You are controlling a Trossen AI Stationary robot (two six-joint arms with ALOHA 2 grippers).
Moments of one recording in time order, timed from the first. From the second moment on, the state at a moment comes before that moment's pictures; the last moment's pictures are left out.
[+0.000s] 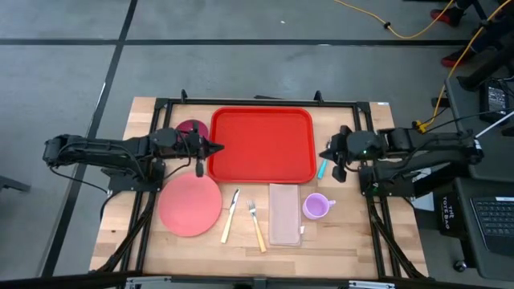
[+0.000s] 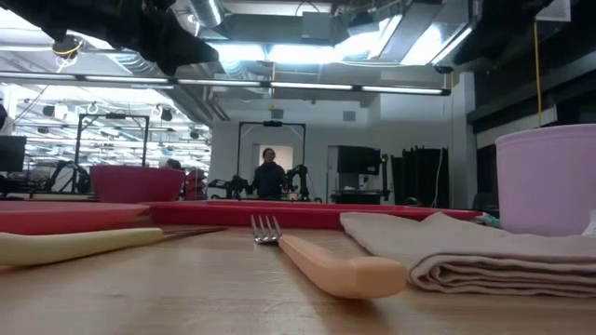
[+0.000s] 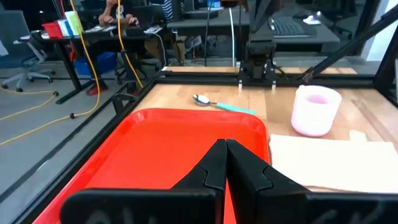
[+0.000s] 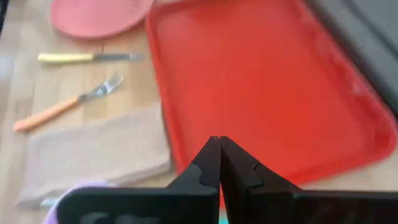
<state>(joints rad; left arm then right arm) 0.11 0.76 0.45 0.12 -0.11 0.02 0.08 0.87 0.93 -0.85 0.22 0.28</state>
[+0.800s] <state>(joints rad) 0.11 0.77 0.45 0.16 -0.11 0.05 0.68 0.96 0.99 -1.08 0.38 0.81</state>
